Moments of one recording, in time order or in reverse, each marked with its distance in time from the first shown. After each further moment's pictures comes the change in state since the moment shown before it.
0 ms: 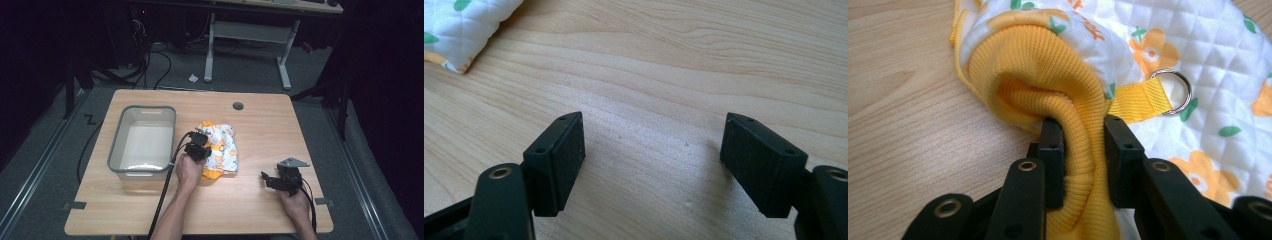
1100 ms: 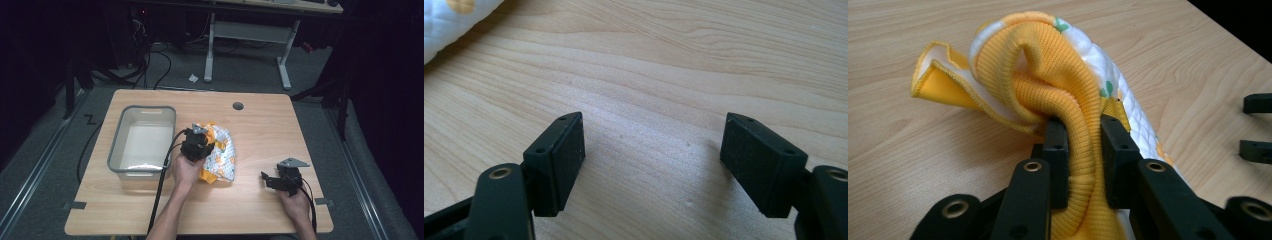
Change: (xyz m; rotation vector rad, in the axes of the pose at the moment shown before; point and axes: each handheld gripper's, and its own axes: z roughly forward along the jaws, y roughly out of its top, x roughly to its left) left arm -0.010 0.006 -0.069 -0.160 -0.160 0.030; right arm 0.000 0.000 0.000 0.000 0.005 -0.004
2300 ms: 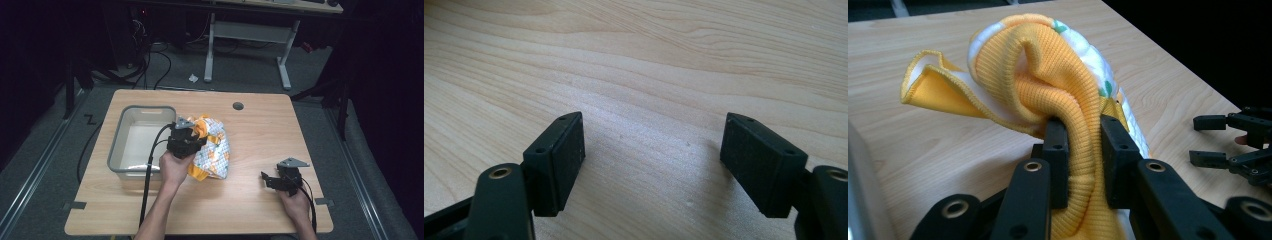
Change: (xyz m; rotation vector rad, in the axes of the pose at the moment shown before) left arm 0.011 0.014 -0.059 -0.084 -0.045 0.004; right arm 0.000 0.000 0.000 0.000 0.000 -0.002
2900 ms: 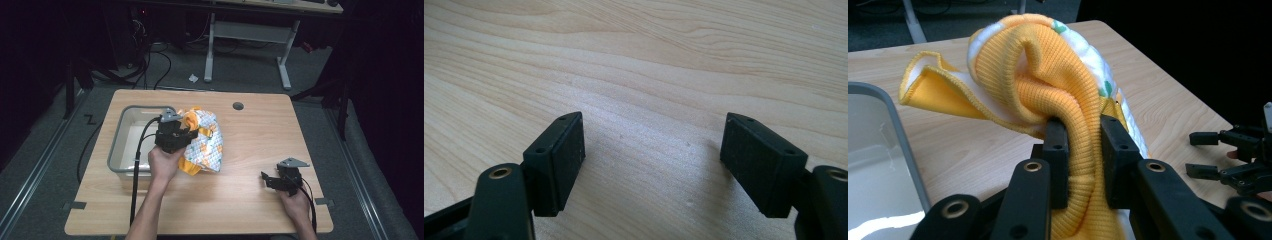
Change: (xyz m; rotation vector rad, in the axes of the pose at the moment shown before) left arm 0.017 0.014 -0.031 -0.047 -0.005 -0.027; right arm 0.000 0.000 0.000 0.000 0.000 0.000
